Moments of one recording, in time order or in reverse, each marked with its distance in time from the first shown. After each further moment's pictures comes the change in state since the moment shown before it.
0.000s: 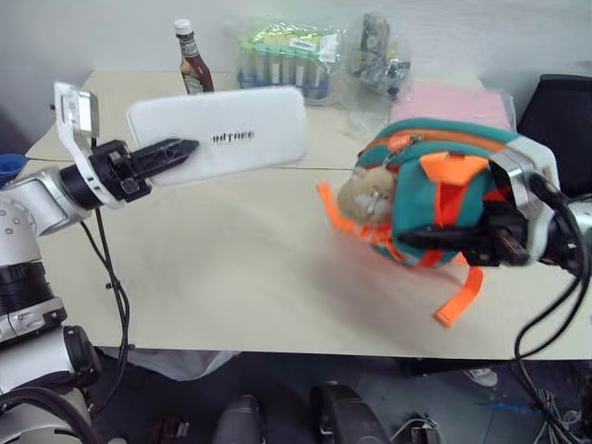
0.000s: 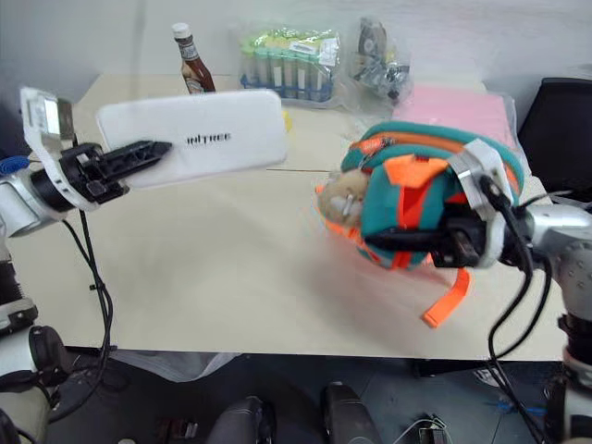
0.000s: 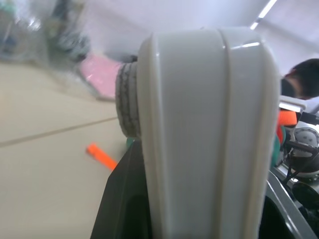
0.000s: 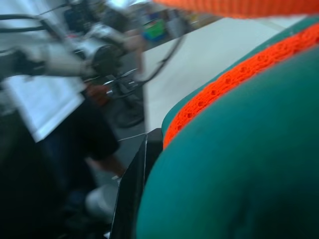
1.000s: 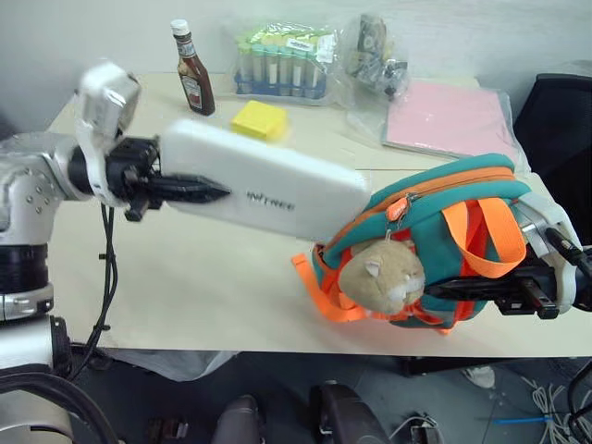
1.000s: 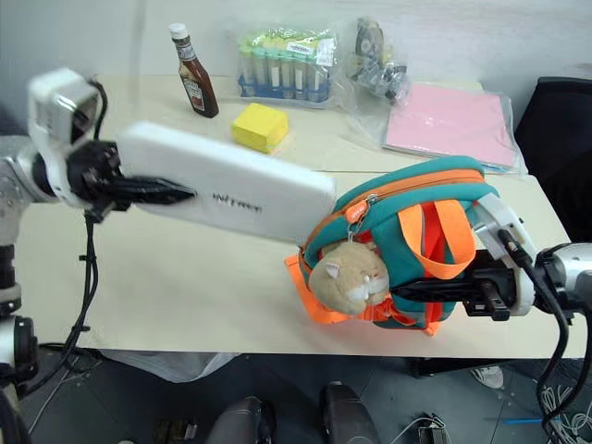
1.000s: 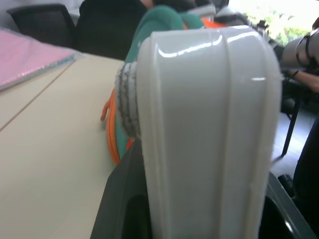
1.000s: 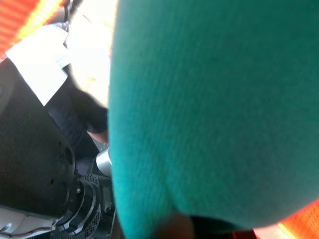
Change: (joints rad) left arm 0.032 0.123 -0.361 -0.106 0.216 -0.346 -0.442; right arm 0.286 -0.125 -0.030 0.020 -0.098 -0.145 0.024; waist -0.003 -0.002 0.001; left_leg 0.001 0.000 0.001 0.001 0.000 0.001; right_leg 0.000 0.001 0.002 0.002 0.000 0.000
